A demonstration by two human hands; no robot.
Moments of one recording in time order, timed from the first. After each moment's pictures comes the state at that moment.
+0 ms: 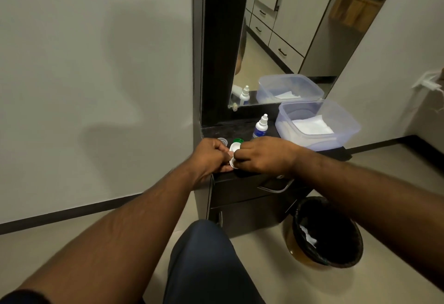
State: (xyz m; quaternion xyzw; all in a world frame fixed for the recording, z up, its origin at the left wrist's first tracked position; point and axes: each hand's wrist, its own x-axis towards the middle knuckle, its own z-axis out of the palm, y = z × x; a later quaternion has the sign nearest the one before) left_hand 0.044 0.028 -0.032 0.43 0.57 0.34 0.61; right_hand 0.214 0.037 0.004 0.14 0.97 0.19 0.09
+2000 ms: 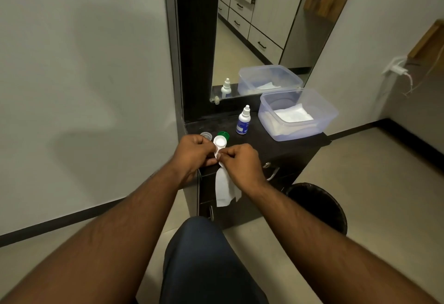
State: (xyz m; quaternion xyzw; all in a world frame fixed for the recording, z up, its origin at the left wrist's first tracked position) left_hand 0.044 0.028 -0.047 0.42 0.55 0.40 0.60; right_hand 0.164 -0.016 -0.044 0.66 0.62 -0.25 -0.33
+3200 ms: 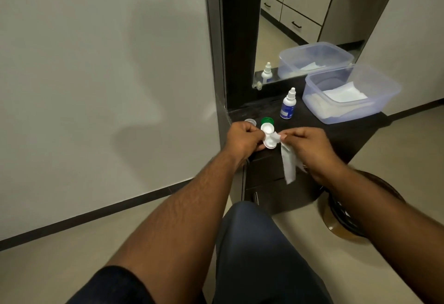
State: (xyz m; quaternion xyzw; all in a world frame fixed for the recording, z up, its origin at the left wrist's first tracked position) left_hand 0.047 0.023 -0.047 0.45 0.58 0.38 0.57; right_hand 0.187 -0.026 -0.032 0.65 0.47 -0.40 -0.44
